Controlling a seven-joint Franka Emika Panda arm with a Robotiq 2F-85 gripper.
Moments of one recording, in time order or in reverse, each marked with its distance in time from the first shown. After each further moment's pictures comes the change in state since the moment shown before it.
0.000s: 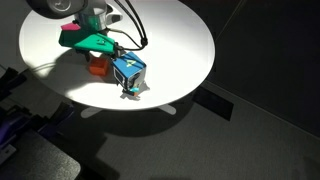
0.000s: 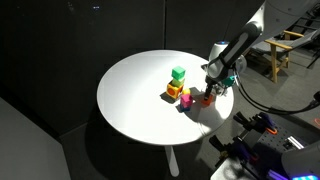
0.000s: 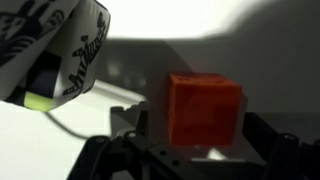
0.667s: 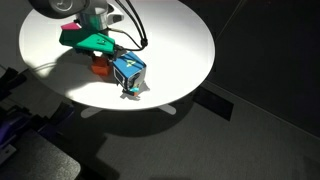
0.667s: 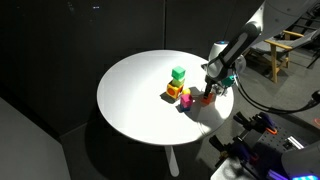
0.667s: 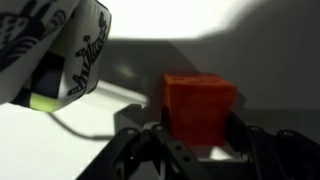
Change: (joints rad) arm 0.001 0.004 -0.002 0.011 -0.001 0.000 0.038
